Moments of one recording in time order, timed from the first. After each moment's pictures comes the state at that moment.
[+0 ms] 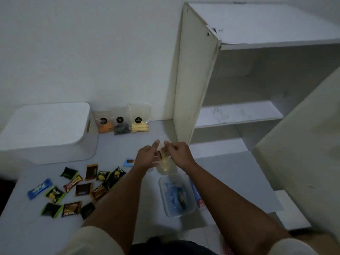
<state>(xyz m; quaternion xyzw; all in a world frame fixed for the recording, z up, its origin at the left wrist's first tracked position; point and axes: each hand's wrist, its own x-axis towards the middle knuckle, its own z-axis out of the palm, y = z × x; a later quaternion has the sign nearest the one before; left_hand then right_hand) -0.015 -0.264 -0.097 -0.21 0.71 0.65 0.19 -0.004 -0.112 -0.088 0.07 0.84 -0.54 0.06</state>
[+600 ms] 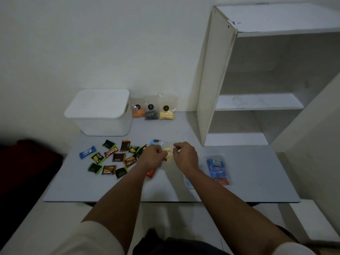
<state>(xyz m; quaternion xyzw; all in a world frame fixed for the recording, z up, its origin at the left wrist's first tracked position) 0.134 -0.328 -0.064 -0.07 0.89 0.44 0.12 0.124 -0.177 -0.092 0.04 0.92 -0.40 -0.01</state>
